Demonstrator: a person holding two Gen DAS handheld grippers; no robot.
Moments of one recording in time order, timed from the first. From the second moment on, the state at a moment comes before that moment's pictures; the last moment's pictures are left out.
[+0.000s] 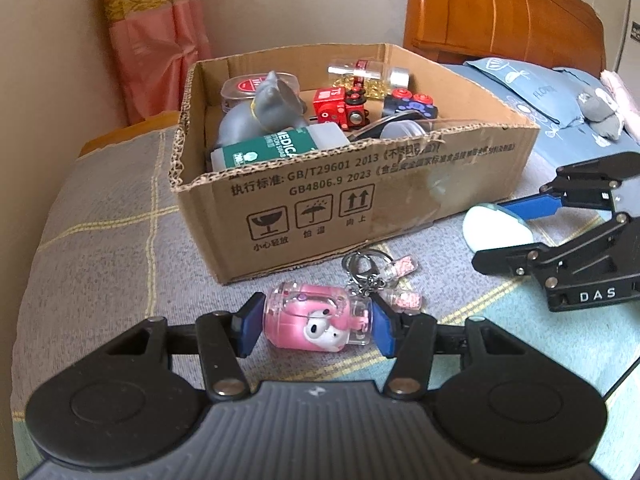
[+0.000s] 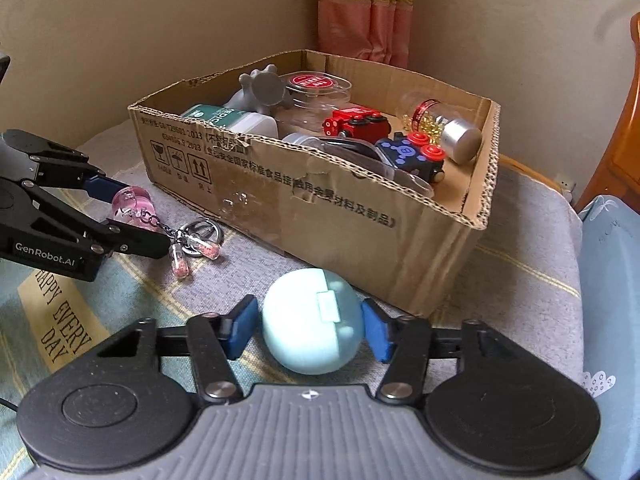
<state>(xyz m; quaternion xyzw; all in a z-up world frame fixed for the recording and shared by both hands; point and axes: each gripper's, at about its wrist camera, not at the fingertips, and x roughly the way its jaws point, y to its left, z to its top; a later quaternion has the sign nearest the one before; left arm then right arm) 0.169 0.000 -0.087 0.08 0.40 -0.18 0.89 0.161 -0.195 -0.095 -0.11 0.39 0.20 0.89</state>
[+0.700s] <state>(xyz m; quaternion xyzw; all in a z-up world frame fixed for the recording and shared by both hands) 0.160 0.012 -0.032 0.15 0.42 -0.24 0.86 0.131 -0.205 -0.048 -0.11 0.38 0.23 0.89</state>
